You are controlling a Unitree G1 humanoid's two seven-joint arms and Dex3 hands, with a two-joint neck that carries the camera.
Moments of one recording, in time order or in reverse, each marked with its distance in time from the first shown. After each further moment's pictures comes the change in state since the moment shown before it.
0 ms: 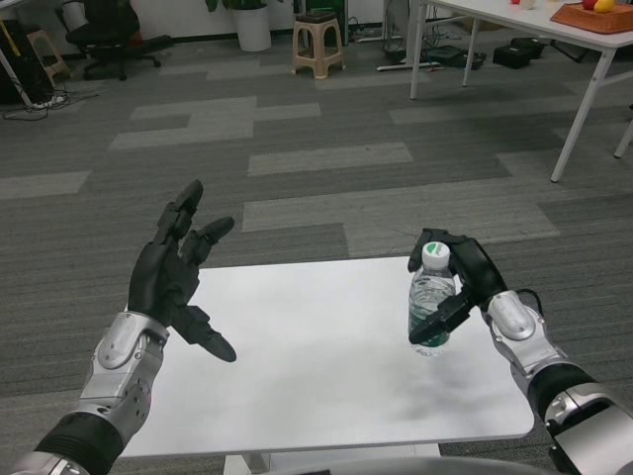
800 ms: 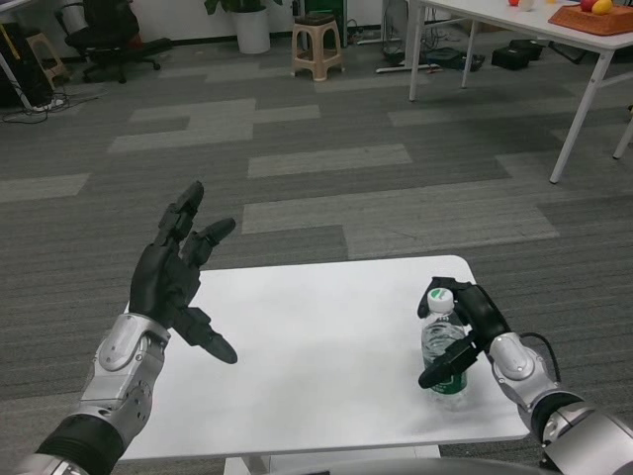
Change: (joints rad) left arm 0.000 -0.005 -0.002 -0.001 0.000 -0.002 0.000; right arm 0.005 0.037 0.110 0.261 -0.041 -0.044 -0.119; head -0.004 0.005
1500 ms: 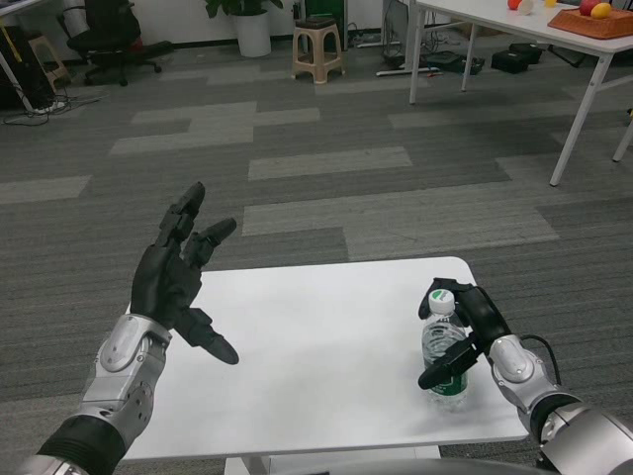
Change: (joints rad) left arm 0.000 -0.005 0.000 0.000 0.000 0.000 0.000; right arm -0.008 0.005 -0.004 0.037 0.002 -0.018 -0.020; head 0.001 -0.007
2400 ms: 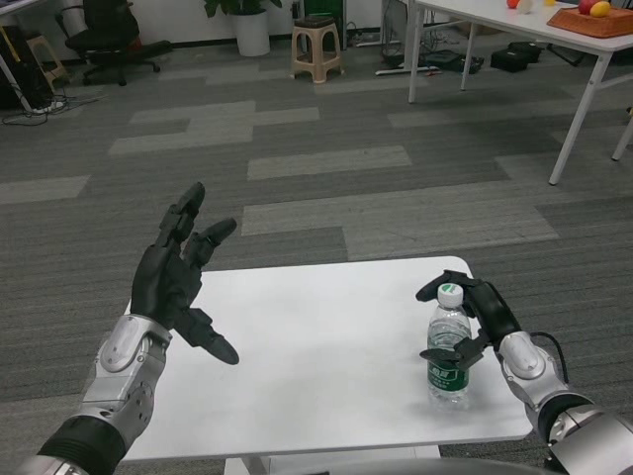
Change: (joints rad) left arm 0.000 -0.001 0.000 0.000 0.000 0.000 0.000; right arm 0.024 -0.018 -0.074 -0.046 0.008 0.001 0.069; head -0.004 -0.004
